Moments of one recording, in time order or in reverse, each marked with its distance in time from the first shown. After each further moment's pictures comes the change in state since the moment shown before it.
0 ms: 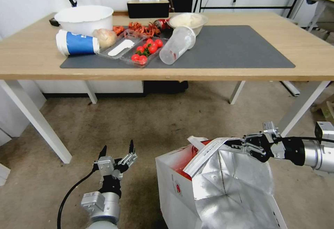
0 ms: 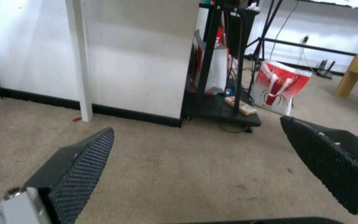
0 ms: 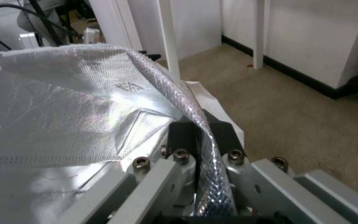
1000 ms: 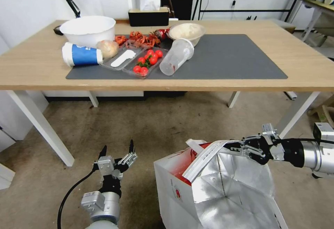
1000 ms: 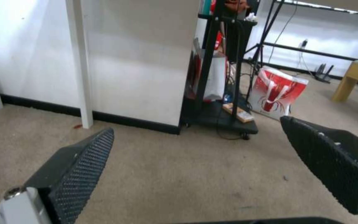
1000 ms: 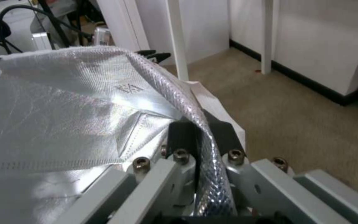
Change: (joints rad) left arm -0.003 0.001 -0.001 0.001 -0.009 0.002 -0.001; right arm -0.007 -0.005 -0.007 0.011 0.008 -0.005 -0.011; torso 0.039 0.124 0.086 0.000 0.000
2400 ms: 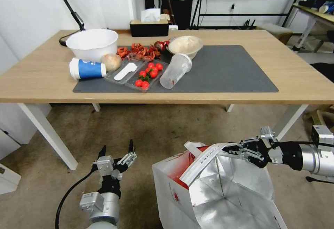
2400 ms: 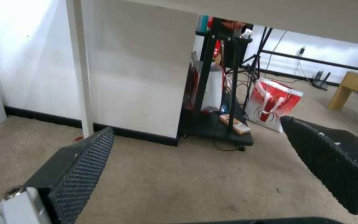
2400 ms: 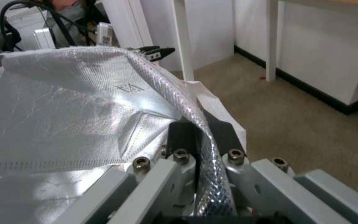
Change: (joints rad) left arm 0.013 -0.003 0.000 -0.018 0.004 -0.001 -0.001; right arm -0.006 0.010 -0.010 0.010 -0.010 -0.001 -0.005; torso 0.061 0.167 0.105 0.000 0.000
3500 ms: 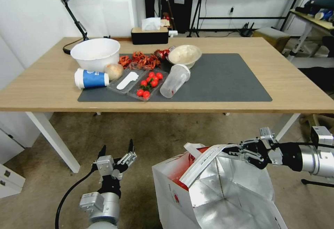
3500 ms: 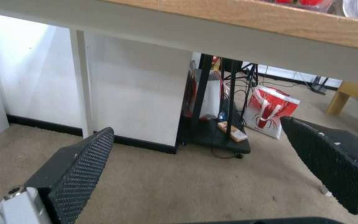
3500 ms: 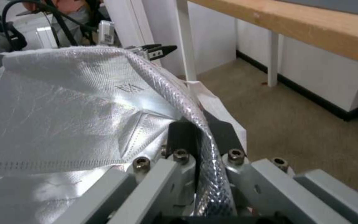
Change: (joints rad) left arm -0.001 -0.003 0.000 0.001 0.002 -0.002 0.001; right arm 0.001 0.004 -0.006 -0.003 -0.005 0.001 -0.009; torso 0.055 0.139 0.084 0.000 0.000
